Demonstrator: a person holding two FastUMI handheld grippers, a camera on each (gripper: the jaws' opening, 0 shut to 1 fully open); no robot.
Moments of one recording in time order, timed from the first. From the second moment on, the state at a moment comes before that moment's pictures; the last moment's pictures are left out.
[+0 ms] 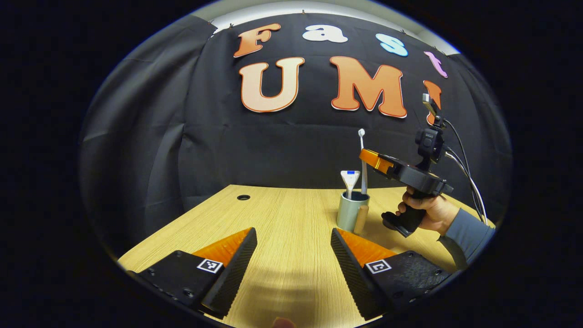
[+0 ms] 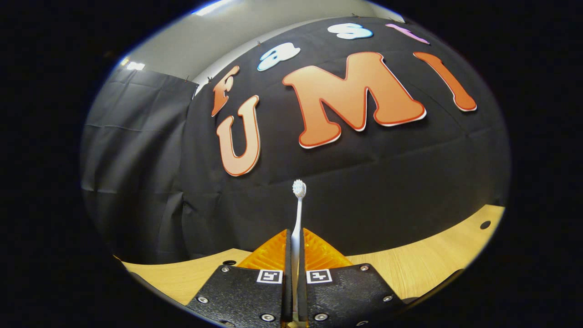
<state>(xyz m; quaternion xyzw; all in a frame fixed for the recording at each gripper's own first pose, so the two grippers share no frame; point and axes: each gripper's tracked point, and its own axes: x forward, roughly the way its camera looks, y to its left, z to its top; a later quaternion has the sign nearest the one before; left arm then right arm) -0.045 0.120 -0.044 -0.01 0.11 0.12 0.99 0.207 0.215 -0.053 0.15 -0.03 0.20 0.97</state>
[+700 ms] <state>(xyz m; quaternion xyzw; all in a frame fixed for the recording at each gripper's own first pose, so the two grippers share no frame) -0.021 0.096 -0.065 -0.02 0.13 0.09 0.99 0.177 0.212 -0.058 0.07 -0.01 0.25 0.97</state>
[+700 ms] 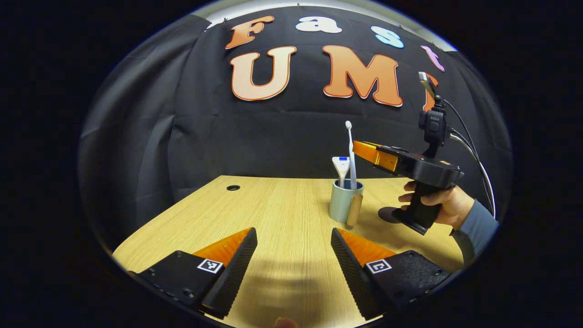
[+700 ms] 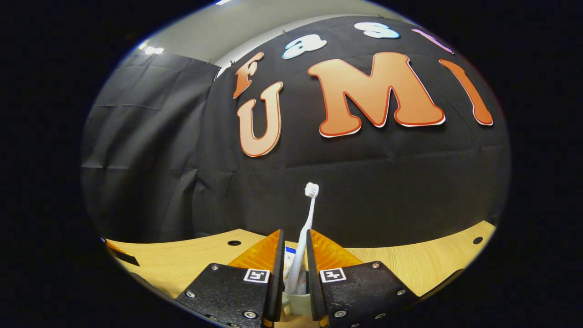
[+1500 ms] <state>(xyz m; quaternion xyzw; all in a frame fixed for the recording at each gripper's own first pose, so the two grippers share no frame) -0.021 0.095 -0.071 -0.02 0.14 0.09 0.99 0.185 0.209 -0.117 0.00 0.04 0.23 0.97</state>
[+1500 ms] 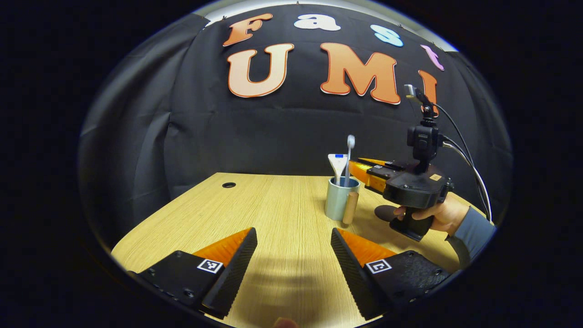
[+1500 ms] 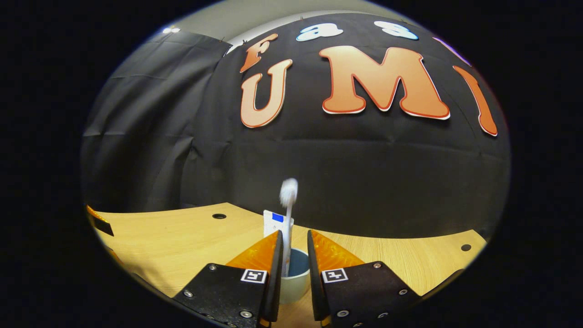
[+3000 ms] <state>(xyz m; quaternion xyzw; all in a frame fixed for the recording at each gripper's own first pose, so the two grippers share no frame) 0.144 0.012 -0.114 -0.06 0.42 0.00 0.90 0.081 0.045 -0.005 0.04 -0.02 0.17 0.99</state>
